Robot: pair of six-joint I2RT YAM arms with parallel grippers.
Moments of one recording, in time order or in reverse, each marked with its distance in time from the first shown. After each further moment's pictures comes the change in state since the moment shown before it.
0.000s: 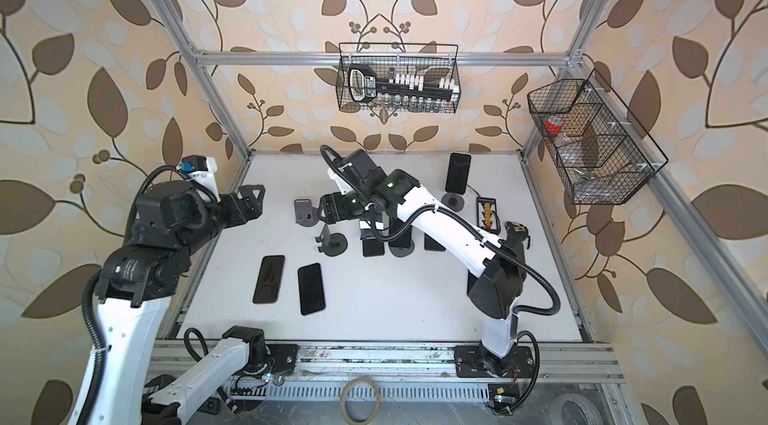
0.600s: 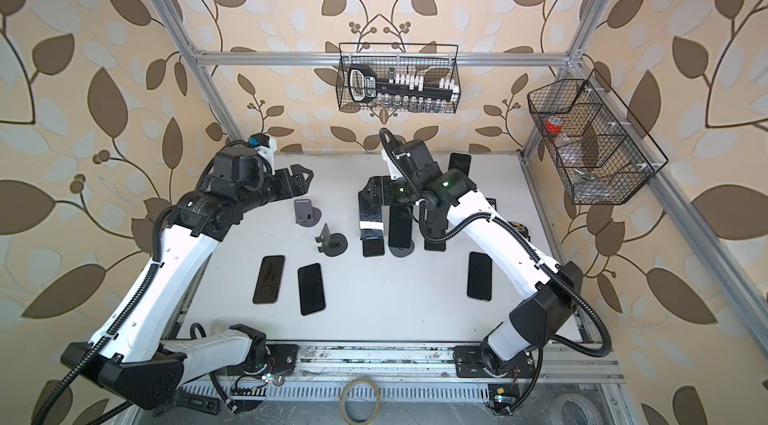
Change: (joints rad) left arm -0.207 0.304 0.077 0.127 0.041 -0.086; right arm -0.195 -0.272 -0.244 0.058 0.099 -0.025
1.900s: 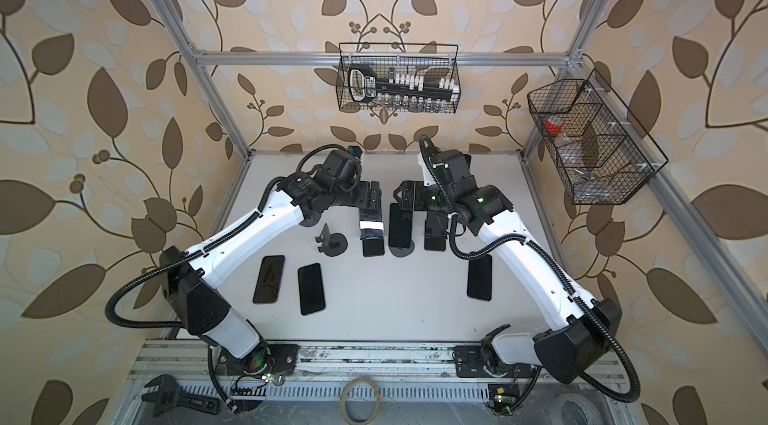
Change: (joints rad) left arm -0.375 0.441 0.179 0.015 -0.176 0.001; right arm -0.147 -0.221 -0.229 0.037 0.010 0.001
